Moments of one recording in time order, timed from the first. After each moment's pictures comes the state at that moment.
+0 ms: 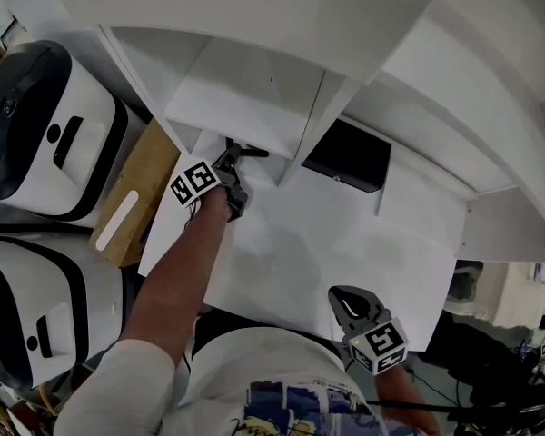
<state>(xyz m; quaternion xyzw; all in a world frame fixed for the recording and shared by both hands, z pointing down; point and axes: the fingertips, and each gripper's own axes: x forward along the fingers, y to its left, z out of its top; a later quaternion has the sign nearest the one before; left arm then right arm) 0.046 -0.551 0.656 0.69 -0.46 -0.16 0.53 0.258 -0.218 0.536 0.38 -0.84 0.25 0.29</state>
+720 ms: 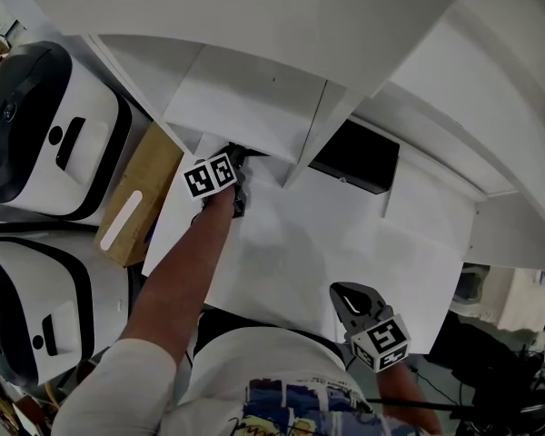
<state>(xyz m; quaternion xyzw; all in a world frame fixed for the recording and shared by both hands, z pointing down) 0.040 -0.557 0.676 0.72 -0.54 0.05 0.43 0.254 -0.235 0.542 0.37 -0.85 0.26 0.28</state>
